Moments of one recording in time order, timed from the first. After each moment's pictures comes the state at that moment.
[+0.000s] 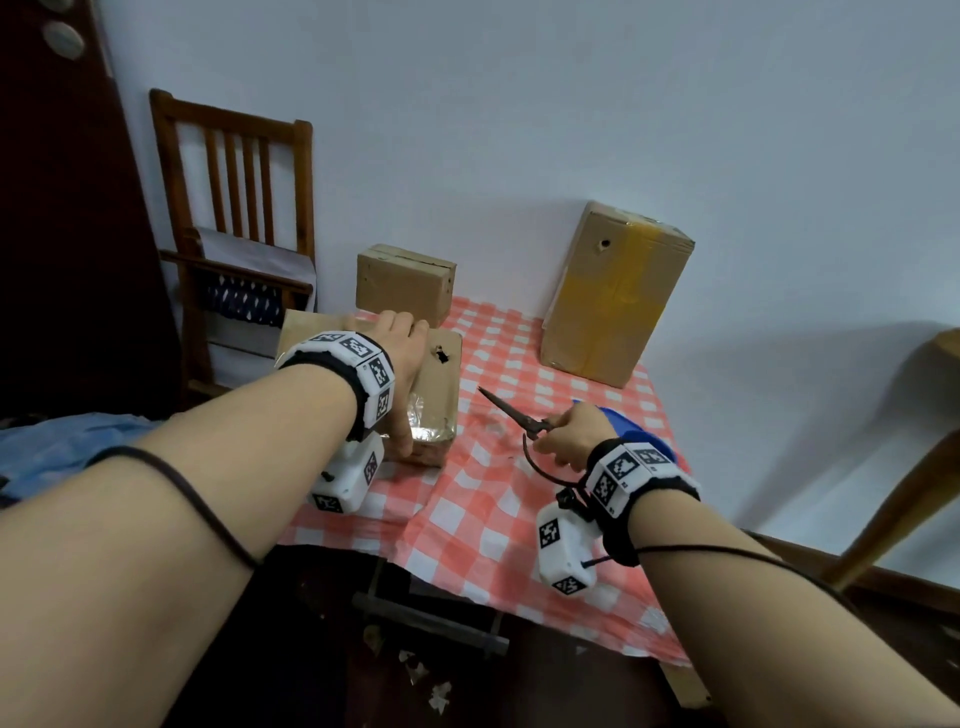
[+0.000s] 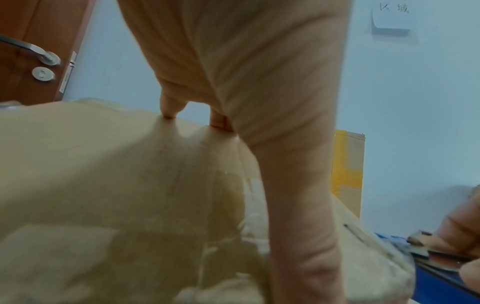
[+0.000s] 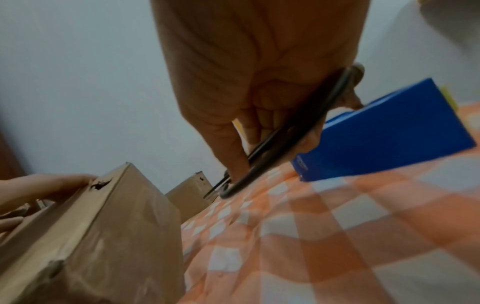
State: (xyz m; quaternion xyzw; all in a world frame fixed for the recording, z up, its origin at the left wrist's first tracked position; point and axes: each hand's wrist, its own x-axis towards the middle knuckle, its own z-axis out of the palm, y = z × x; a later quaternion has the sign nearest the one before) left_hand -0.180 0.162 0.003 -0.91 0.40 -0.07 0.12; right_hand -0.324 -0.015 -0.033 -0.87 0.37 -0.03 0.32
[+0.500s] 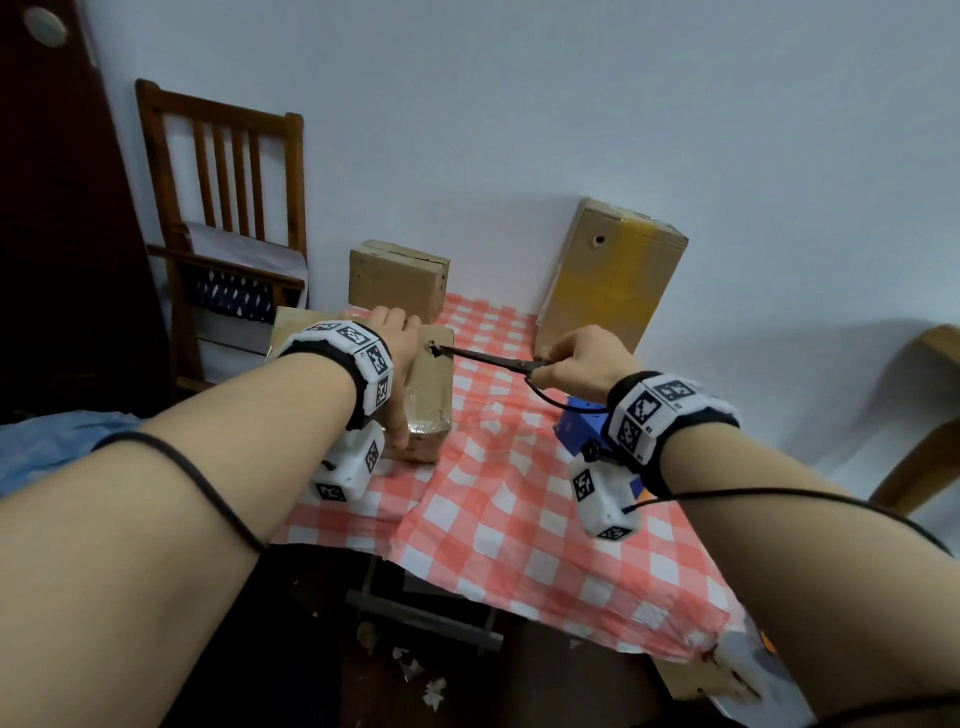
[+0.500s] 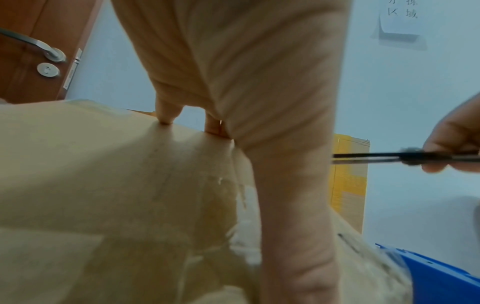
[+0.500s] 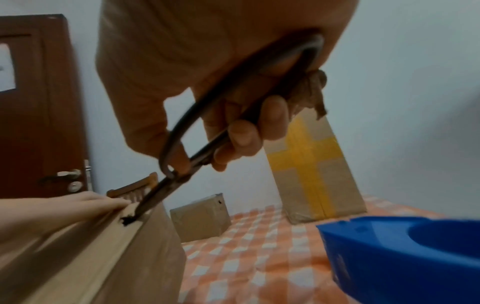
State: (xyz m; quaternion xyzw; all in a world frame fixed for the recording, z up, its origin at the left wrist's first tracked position) left_hand -0.166 0.158 0.003 -0.91 0.40 -0.04 0.12; right_hand -0.322 -0.006 0.041 -0.93 0.28 -0.08 0.21
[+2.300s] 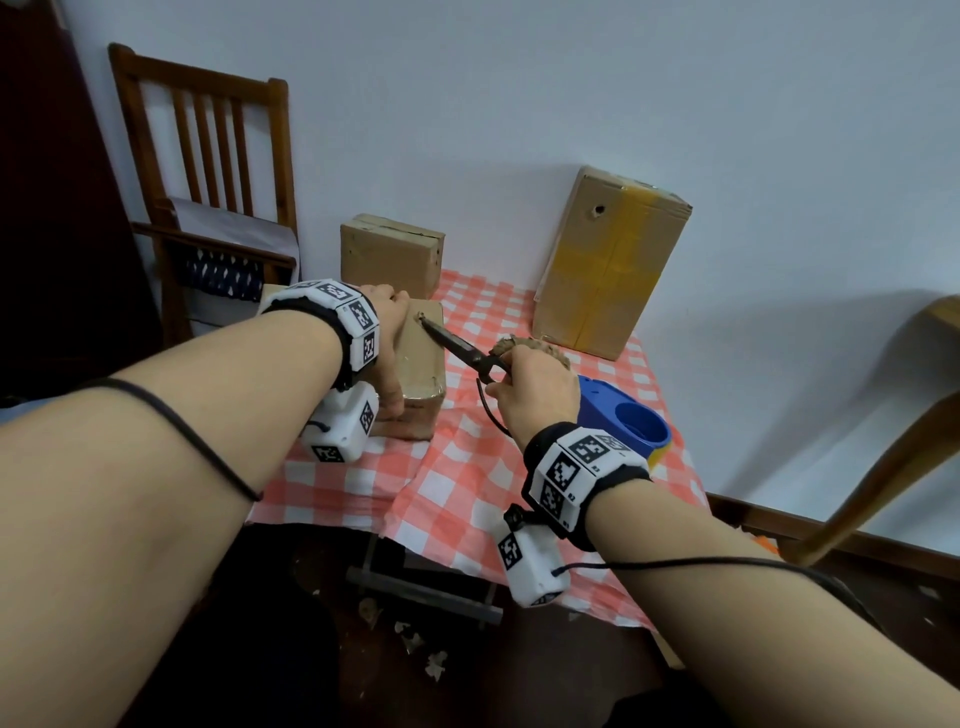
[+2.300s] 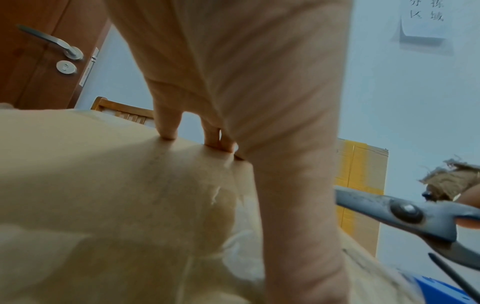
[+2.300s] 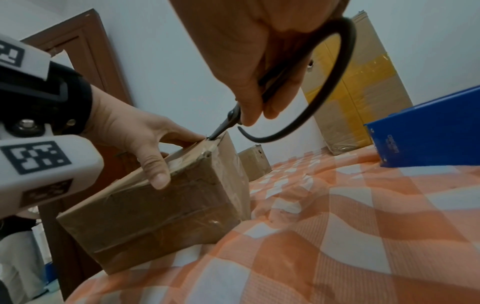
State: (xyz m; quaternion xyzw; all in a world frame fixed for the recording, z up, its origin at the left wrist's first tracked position) left_hand -0.138 0.148 0.003 -0.91 0.41 0.03 0.10; right_hand -0.307 0.037 -0.028 -0.93 0.30 -0.18 0.12
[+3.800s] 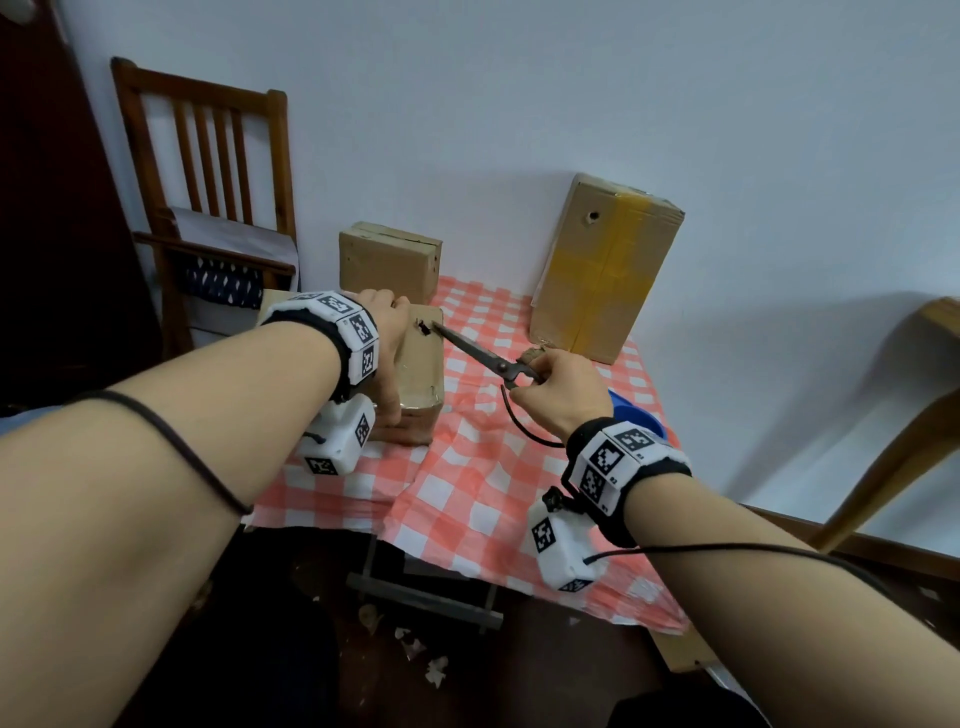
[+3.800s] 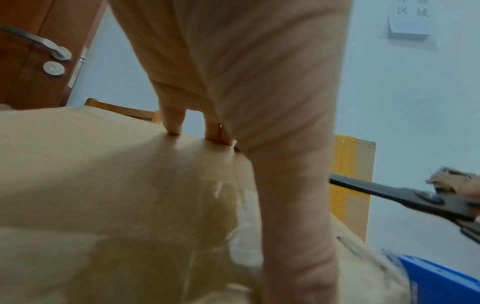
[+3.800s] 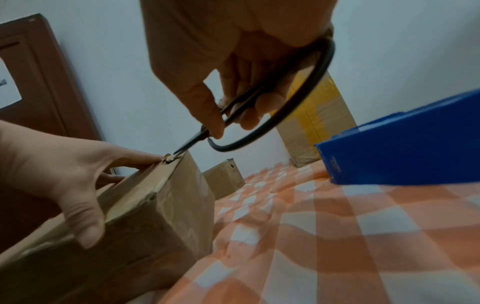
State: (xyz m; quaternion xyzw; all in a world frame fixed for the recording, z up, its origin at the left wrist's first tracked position) left_hand -0.162 0.153 0.009 -0.91 0.39 -0.01 0.12; right_hand -0.327 0.011 -0.019 -0.91 0.29 -0.20 0.22
